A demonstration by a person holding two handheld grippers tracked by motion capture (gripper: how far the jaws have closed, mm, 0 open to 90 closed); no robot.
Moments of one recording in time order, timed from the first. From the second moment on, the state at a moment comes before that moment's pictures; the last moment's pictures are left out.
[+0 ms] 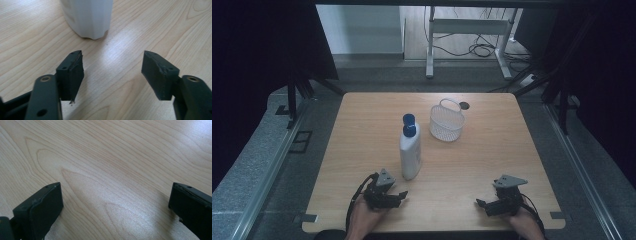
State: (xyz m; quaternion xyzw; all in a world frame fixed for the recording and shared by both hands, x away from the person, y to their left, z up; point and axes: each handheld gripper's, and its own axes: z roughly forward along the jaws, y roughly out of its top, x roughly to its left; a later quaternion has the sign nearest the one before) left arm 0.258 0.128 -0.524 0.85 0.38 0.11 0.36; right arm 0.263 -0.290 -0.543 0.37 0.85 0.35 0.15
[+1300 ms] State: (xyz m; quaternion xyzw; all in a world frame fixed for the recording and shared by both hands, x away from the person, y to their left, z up) left arm 0.320 0.146 -0.508 0.81 0.43 0.13 0.37; right arm 0.264 -0.289 -0.543 0.37 0.85 0.35 0.15
